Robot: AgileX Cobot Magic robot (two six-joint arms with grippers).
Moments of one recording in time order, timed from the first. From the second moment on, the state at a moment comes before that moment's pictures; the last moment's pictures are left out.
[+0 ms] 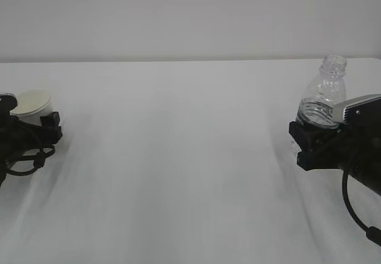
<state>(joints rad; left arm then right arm) -0.08 2.18 -0.68 -0.18 -1.15 -0.02 0.11 1.86 -0.38 -0.26 -1.12 -0.01</state>
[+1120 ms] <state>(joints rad) -0.08 2.18 -0.68 -0.03 -1.15 -0.02 0.11 1.86 -0.38 -0.26 -1.12 -0.01</state>
